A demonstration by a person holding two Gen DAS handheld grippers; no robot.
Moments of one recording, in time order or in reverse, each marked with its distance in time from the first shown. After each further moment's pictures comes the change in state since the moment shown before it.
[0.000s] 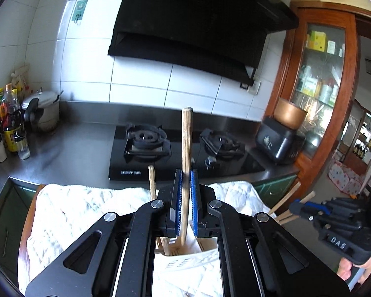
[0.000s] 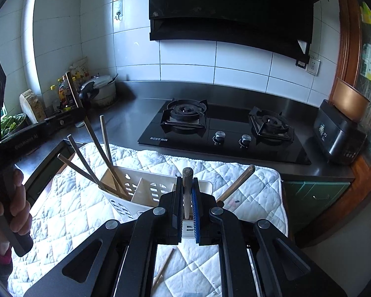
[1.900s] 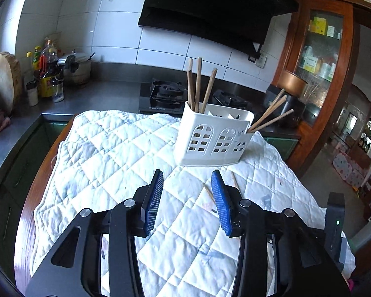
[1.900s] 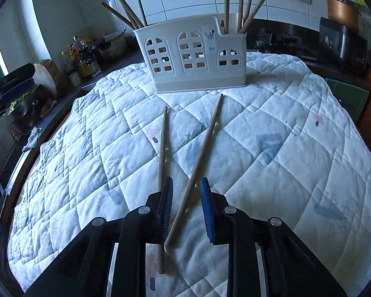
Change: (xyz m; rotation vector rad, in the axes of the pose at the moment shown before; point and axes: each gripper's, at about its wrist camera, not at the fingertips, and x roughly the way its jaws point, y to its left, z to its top) left arm -0.142 0.037 -0.177 -0.058 0.097 0.061; right arm 0.005 0.072 -0.249 0.192 0.188 0.121
